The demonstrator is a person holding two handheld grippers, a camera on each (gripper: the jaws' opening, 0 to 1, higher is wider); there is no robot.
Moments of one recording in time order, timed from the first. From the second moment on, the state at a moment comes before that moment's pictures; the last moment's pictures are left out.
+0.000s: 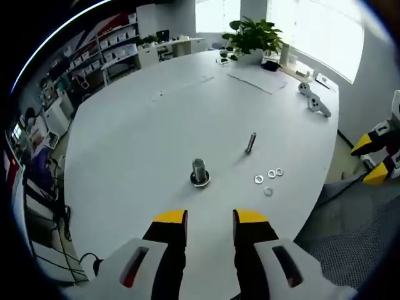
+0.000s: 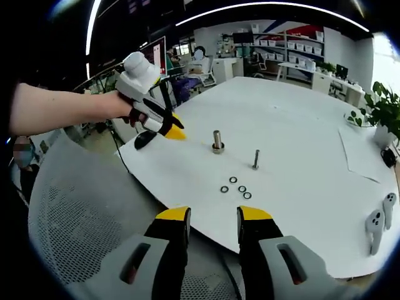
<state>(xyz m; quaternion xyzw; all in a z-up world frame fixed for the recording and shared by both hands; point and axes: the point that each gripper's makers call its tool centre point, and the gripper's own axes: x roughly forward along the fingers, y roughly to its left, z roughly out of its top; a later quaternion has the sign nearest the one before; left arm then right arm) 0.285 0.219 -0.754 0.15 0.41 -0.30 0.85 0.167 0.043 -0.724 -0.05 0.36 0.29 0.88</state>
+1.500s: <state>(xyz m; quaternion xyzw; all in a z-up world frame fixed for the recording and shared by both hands) 0.194 0.268 -0.680 0.04 0.31 -0.32 0.89 0.174 0.018 -0.731 -0.07 0.38 0.22 0.89</state>
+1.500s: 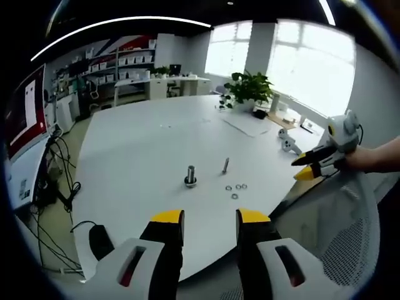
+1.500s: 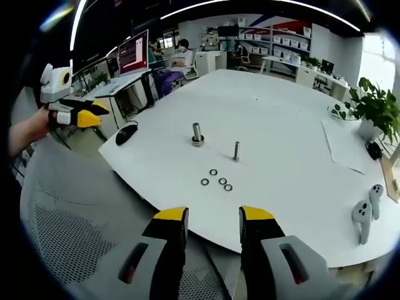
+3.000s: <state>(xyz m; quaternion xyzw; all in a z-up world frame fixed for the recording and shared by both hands) 0.174 0.268 -0.695 0.08 0.32 -0.34 0.88 0.156 0.027 -0.755 -0.11 0.45 0.26 0.85</state>
